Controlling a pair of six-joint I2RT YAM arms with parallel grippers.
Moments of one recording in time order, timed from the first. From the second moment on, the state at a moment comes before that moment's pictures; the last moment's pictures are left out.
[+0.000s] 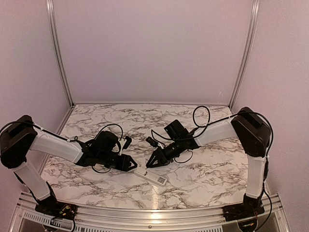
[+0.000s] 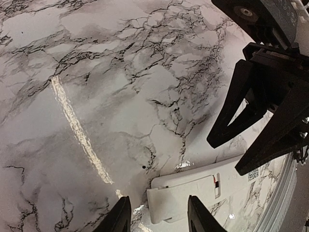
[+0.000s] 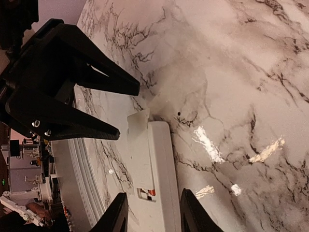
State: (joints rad) left arm -0.84 1.63 0.68 0.18 0.24 -0.53; right arm 0.78 2.01 1.16 -0.11 -0.84 0.37
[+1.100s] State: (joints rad) left arm -0.84 1.68 0.71 0.17 0.27 -0.47; right arm 0.82 2.10 1.26 -0.17 -0.84 0.33
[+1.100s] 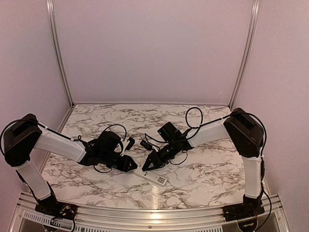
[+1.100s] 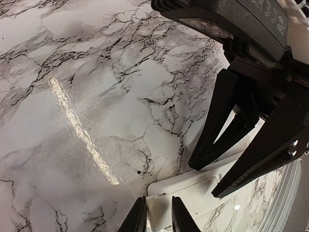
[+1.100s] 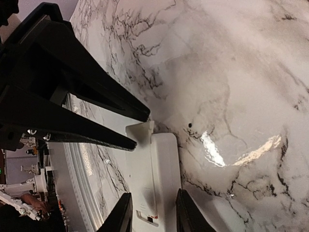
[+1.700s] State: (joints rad) left arm -0.84 1.69 0.72 0.17 0.27 -0.45; right arm 0.83 2.11 1.27 -0.20 -0.81 0.29
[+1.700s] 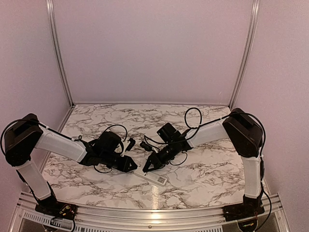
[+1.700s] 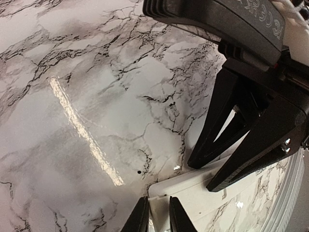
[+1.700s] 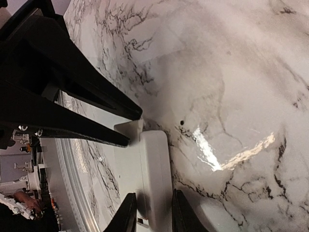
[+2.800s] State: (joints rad) left arm -0.92 1.70 0.73 0.17 0.14 -0.47; right arm 0.83 2.10 1.24 -0.17 -0.80 0.26
